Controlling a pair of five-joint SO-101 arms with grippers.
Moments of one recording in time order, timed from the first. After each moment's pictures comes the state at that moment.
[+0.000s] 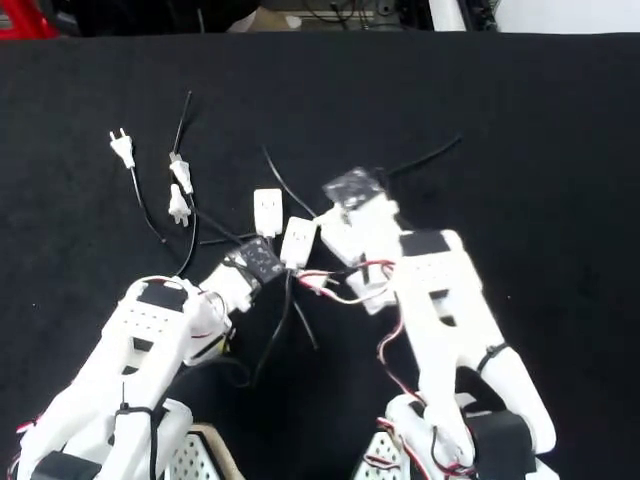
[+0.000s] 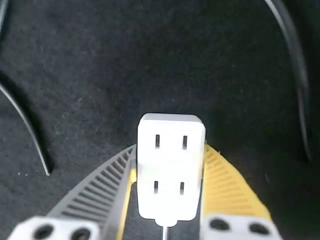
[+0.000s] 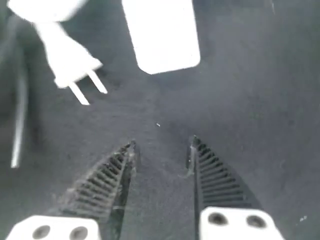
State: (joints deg) left arm 8.9 -37.2 70.1 53.1 -37.1; right arm -11.8 -23.3 49.5 61.9 25.4
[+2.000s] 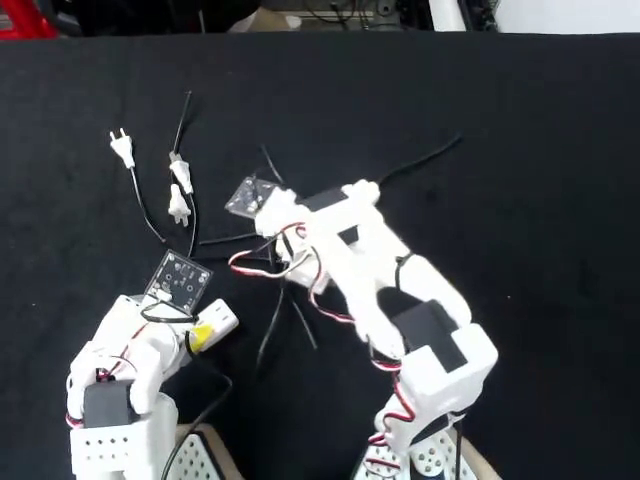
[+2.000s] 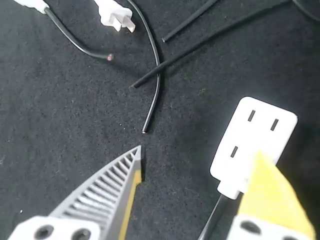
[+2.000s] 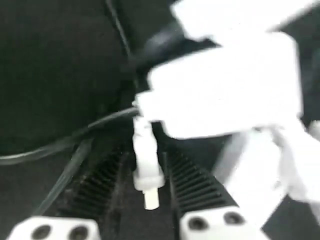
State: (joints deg) left arm -10.7 -104.3 93.1 71.0 -36.2; right arm -28.1 13.1 23.3 61.8 36.4
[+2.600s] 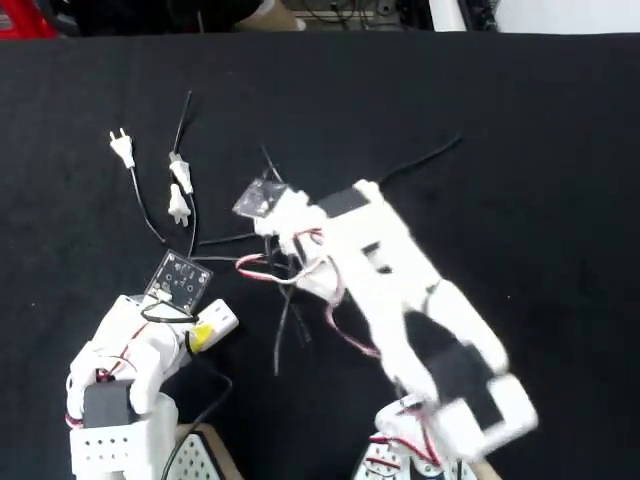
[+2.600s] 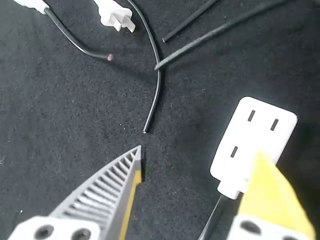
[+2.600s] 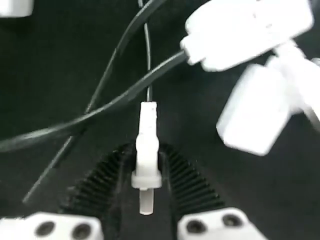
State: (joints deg) left arm -10.7 -104.3 93.1 71.0 -36.3; right arm -25.6 -9.5 29.8 74.6 35.1
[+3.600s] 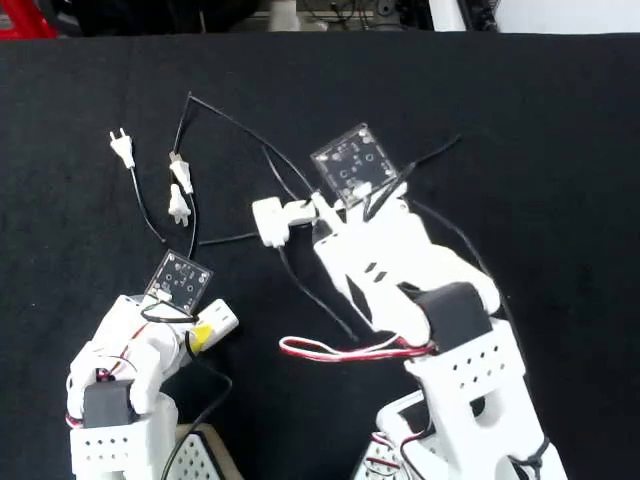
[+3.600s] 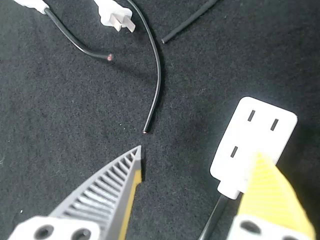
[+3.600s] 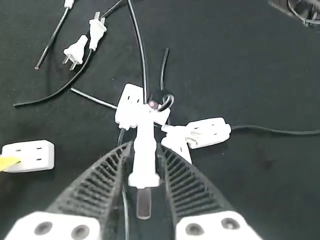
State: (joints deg) left arm -10.7 -104.3 93.1 71.0 -36.3; right arm -23.6 -52.0 36.8 67.4 9.0
